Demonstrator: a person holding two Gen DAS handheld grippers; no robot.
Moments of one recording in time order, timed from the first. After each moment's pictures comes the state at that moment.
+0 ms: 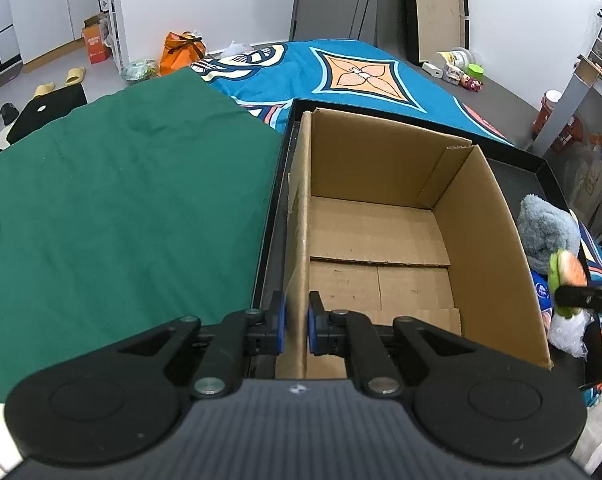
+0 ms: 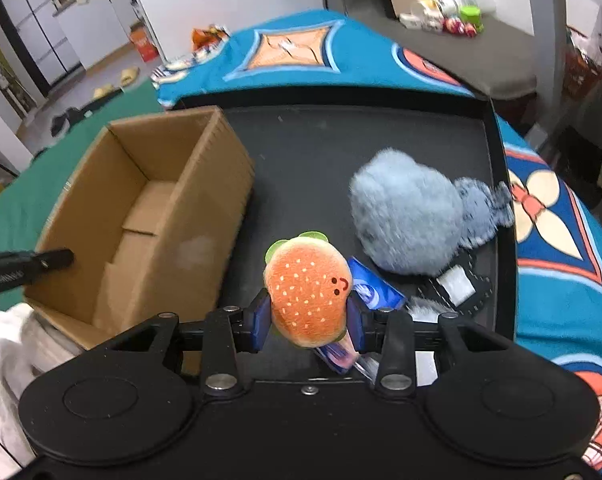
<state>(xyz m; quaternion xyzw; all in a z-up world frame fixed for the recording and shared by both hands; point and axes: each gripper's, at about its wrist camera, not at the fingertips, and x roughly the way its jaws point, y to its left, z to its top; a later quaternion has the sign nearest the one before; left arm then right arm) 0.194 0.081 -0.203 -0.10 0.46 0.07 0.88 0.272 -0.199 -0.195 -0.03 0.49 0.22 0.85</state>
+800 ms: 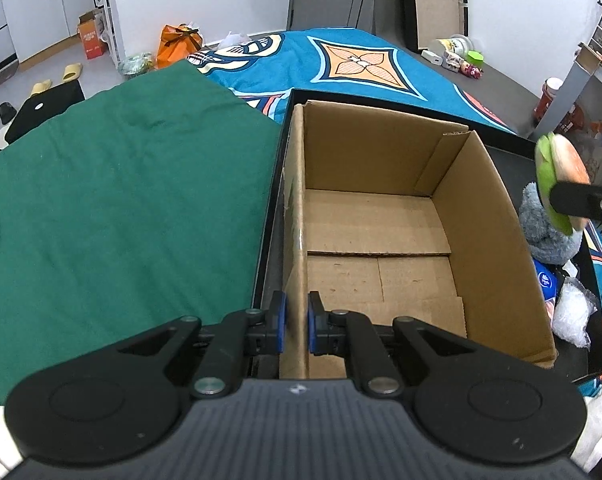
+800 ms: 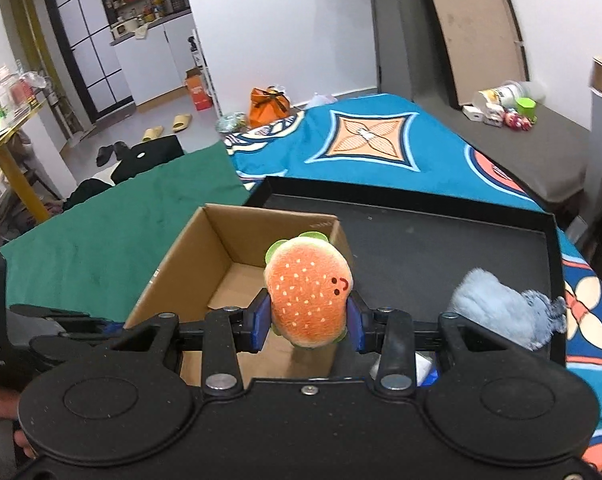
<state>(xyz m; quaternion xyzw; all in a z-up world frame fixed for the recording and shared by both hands) 0.199 0.079 -0.204 -0.09 0.47 0.07 0.87 0.266 -0.129 -0.151 -0.04 0.40 0.28 0.87</state>
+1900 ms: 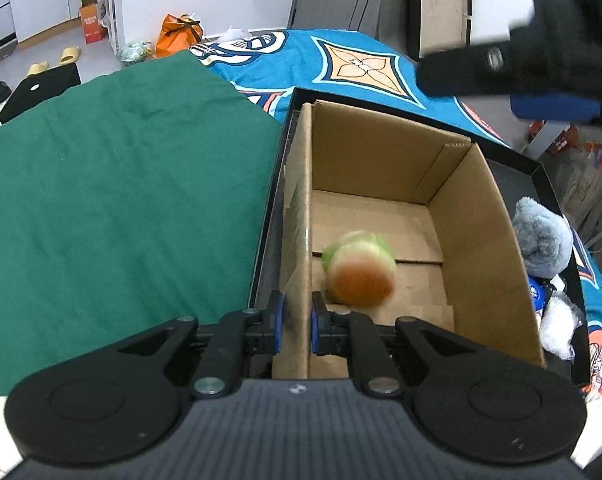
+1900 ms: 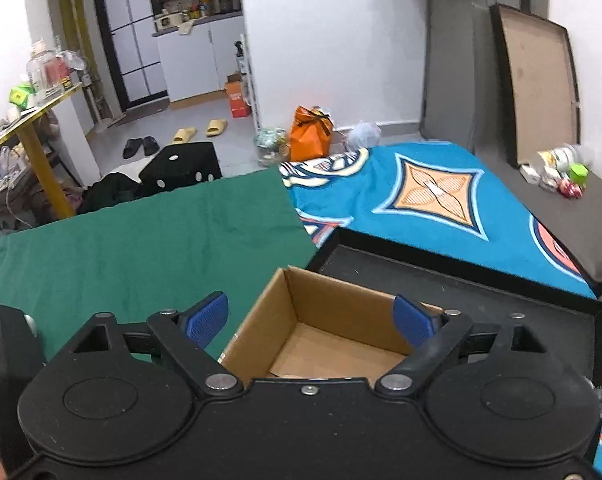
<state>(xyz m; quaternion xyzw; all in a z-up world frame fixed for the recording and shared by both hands) 0.195 0.089 -0.206 -0.13 0.47 0.06 0.87 0.274 -0.050 -0.129 -0.07 0.37 0.31 0.87</state>
